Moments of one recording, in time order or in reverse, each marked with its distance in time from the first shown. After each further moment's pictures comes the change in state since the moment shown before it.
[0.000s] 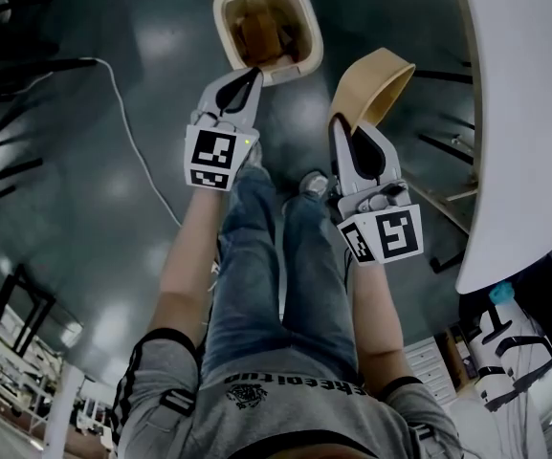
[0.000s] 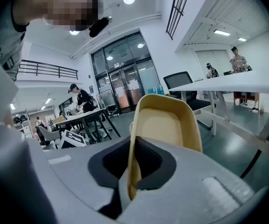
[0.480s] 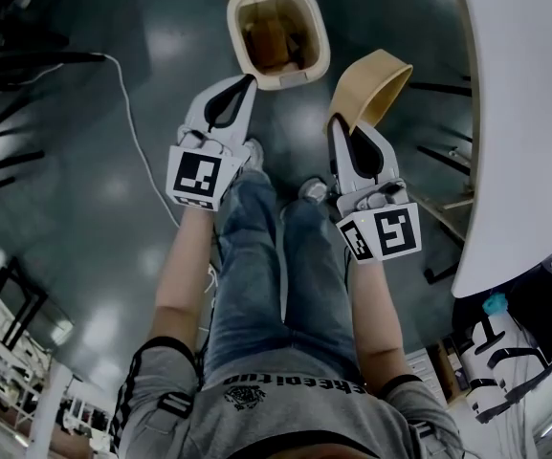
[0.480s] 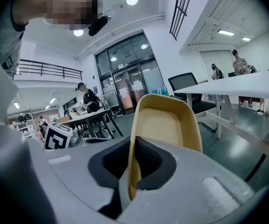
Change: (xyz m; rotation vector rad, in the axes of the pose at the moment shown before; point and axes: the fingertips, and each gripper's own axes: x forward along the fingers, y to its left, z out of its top) left arm -0.055 0.004 0.056 0.004 -0.199 0.021; right arm 0.004 0.015 0.009 -0.022 -0.012 0.046
